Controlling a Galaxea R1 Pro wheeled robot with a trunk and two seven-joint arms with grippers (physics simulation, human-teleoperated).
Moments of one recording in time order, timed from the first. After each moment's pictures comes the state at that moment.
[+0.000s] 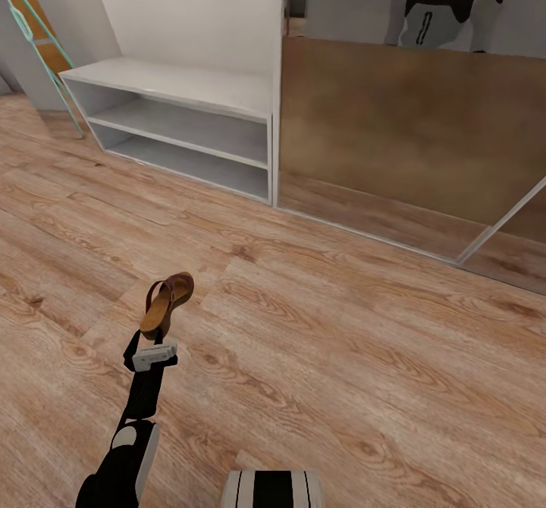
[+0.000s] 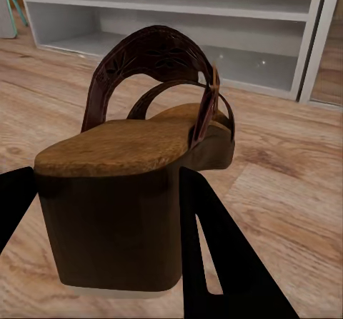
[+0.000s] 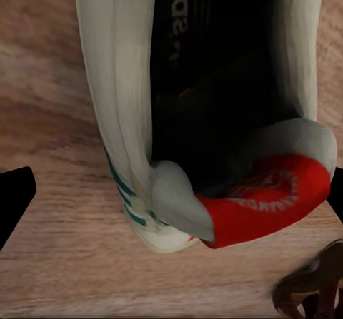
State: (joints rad) left arm -0.38 -0.12 0.35 -0.94 -0.15 -0.63 -0.10; right arm -0.40 -0.32 -0.06 0.05 0.11 0.13 0.02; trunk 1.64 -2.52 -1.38
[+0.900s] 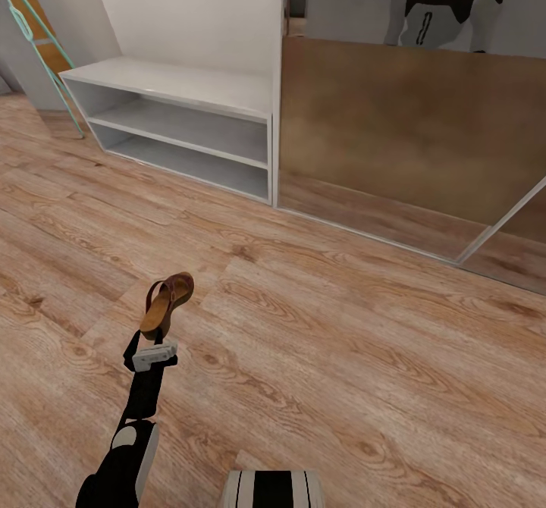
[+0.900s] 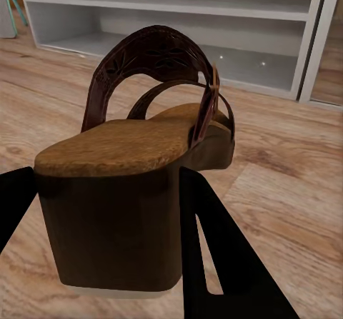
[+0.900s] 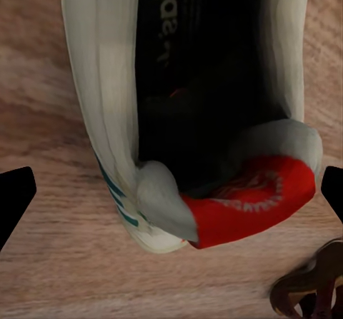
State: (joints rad) left arm -0.38 -0.12 0.35 -0.94 -0.15 -0.63 -0.10; right arm -0.40 -0.33 -0.06 0.05 0.11 0.12 0.01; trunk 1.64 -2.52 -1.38
